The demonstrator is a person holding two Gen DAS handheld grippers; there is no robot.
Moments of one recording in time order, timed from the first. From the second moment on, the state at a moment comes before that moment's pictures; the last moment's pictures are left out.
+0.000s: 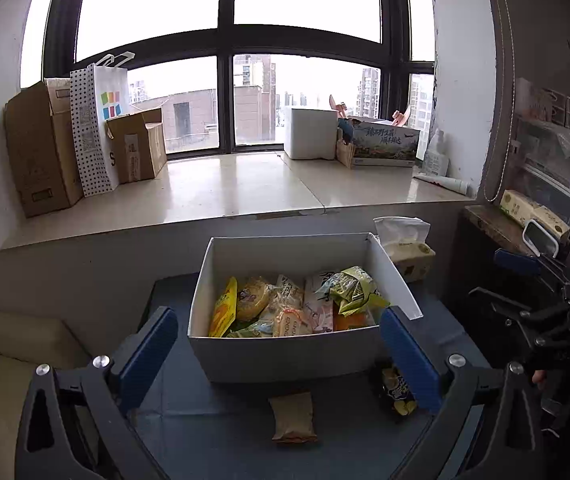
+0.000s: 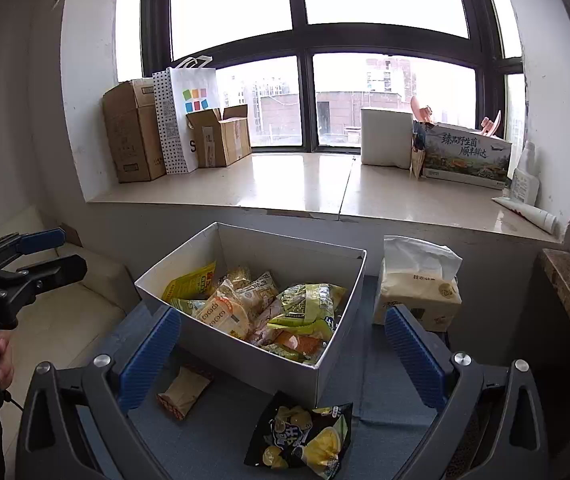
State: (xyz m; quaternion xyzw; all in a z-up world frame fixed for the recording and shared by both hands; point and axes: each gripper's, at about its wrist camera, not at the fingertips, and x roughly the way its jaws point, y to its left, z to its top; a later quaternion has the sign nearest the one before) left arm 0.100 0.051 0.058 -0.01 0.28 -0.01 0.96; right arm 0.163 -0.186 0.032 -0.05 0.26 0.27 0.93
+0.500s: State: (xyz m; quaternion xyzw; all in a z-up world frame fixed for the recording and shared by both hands) left arm 0.019 0.035 -0.015 -0.03 0.35 0.01 0.94; right arm 0.084 -0.222 -0.082 0.03 0.36 0.24 0.90
